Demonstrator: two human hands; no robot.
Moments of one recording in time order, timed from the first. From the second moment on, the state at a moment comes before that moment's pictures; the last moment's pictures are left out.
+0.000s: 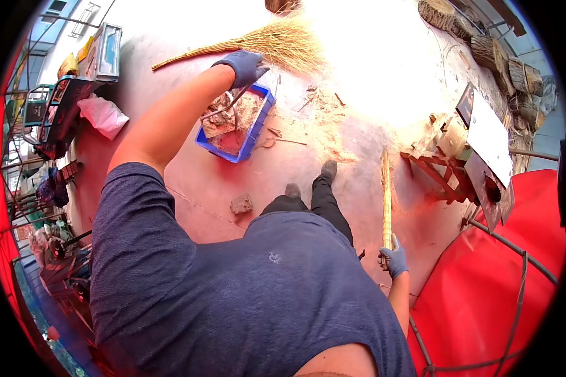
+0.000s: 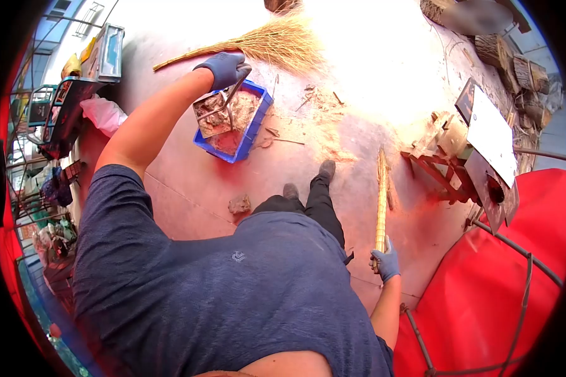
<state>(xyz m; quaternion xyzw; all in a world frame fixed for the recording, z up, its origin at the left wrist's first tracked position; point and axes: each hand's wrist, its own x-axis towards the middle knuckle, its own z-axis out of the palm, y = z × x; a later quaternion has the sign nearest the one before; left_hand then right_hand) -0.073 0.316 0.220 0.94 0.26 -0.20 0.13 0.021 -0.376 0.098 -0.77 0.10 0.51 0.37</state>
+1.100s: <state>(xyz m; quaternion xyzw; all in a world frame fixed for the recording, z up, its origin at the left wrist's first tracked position) -0.060 0.358 0.233 0.89 0.38 -0.26 0.05 0.158 -0.368 0.047 -0.75 0.10 0.58 0.31</state>
